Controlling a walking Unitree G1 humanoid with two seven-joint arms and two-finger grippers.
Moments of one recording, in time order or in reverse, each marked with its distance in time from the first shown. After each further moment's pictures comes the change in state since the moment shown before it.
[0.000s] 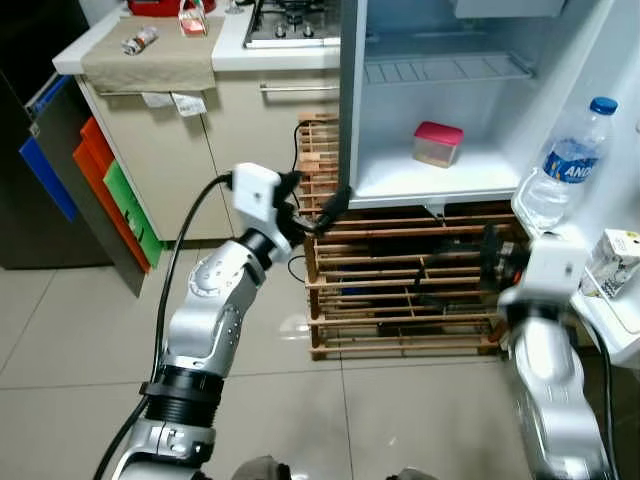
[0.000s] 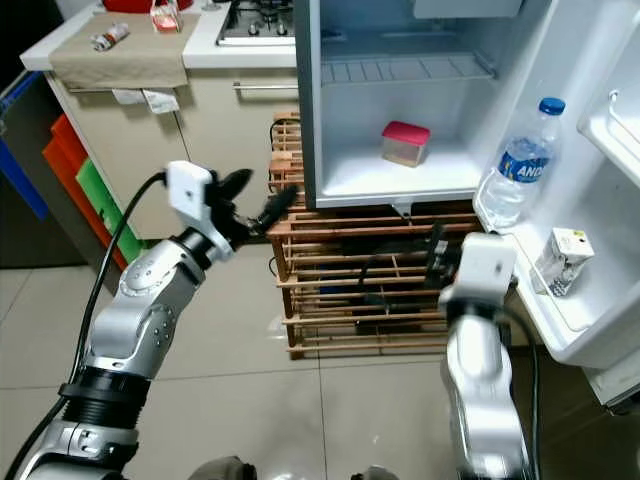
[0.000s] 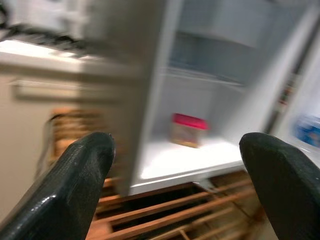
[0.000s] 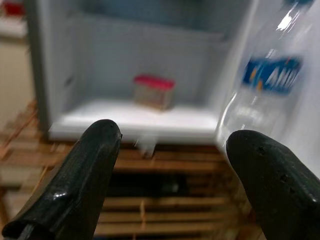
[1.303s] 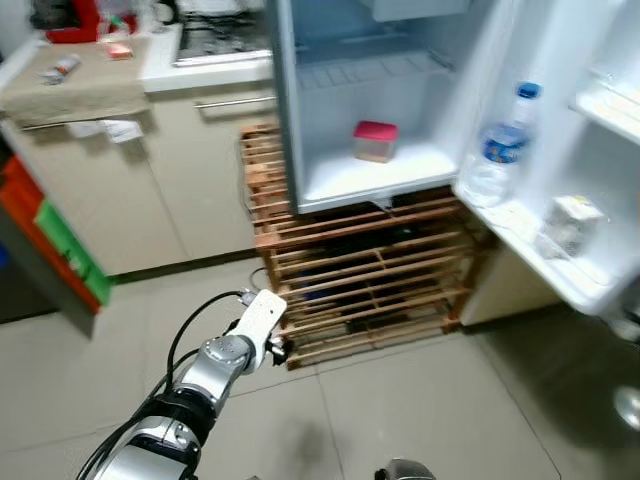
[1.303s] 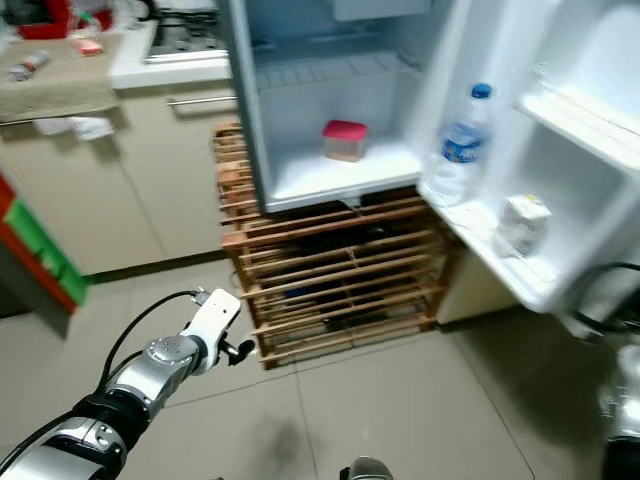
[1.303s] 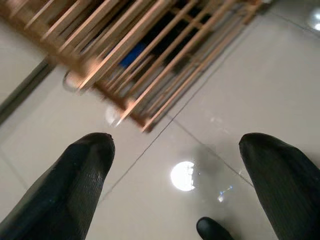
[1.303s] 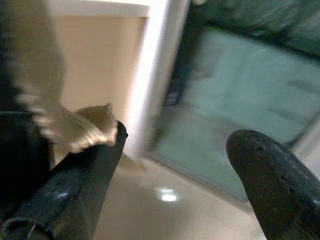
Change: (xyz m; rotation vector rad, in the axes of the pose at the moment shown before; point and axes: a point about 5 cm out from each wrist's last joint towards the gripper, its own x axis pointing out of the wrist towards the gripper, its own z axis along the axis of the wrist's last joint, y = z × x) left arm -0.069 0.043 -0.157 0.407 0.945 0.053; right arm 0.024 -0.161 -0.011 -0.056 0.228 -0.656
